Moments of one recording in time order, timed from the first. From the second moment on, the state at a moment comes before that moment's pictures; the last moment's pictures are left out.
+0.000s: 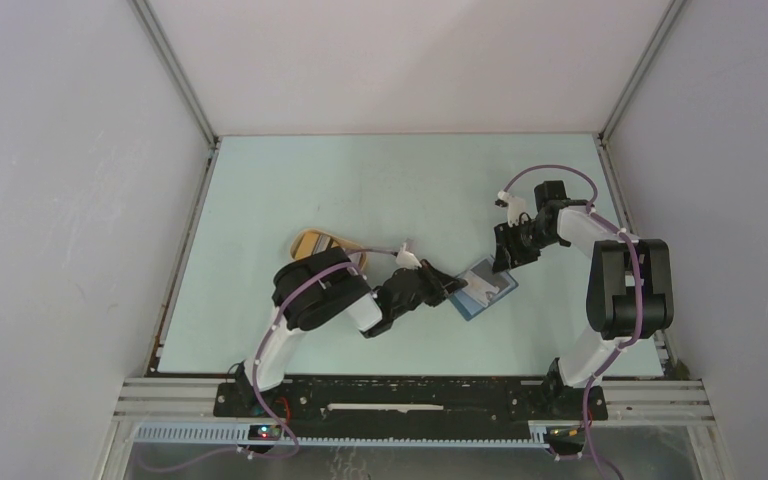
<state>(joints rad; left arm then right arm) -0.98 2.17 0.78 1.15 -0.08 -1.35 0.02 1.70 1.06 -0.68 -0.55 -0.35</state>
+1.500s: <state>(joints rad) -0.94 2.23 0.89 1.11 0.09 -1.45 0.17 1.41 1.00 -0.62 -0.44 -0.45</state>
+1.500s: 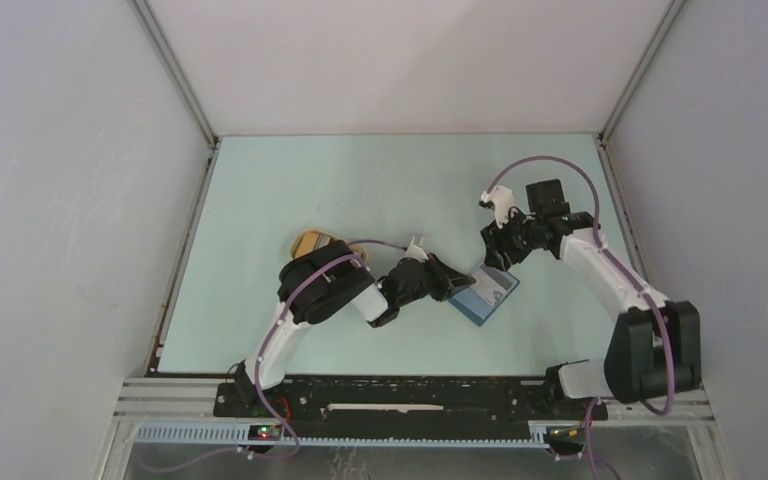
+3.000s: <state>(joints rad) -0.92 2.24 0.89 1.13 0.12 -1.47 0.41 1.41 0.76 -0.47 -0.16 -0.72</state>
